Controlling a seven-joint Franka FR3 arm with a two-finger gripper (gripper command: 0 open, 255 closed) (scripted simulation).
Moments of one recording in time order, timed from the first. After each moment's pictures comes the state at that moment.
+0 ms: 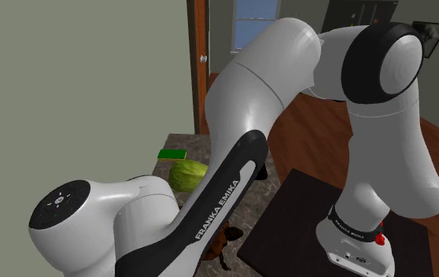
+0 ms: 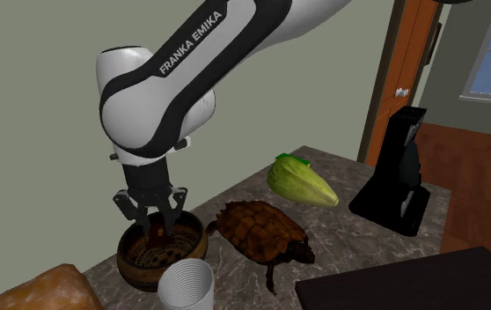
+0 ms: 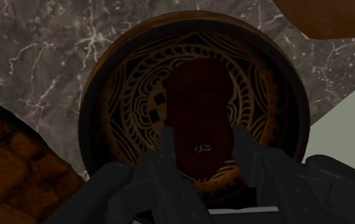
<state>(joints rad) 0.53 0.53 0.48 -1.84 -0.26 2.27 1.28</state>
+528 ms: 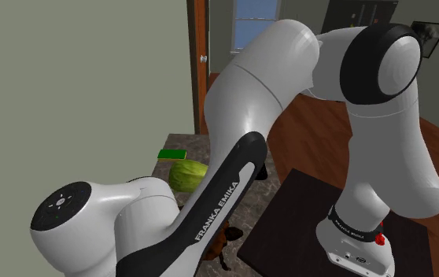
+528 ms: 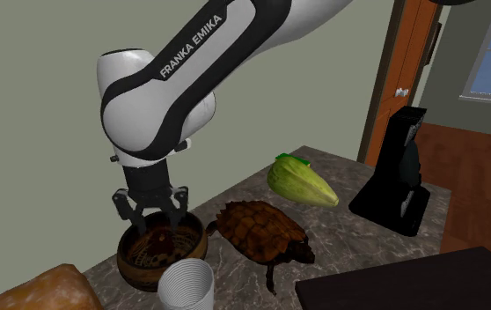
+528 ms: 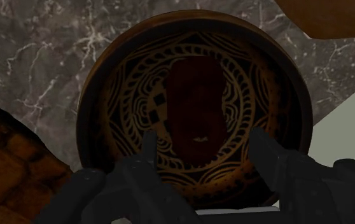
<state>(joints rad) 0.53 0.53 0.48 -1.84 -0.27 2.28 1.28</state>
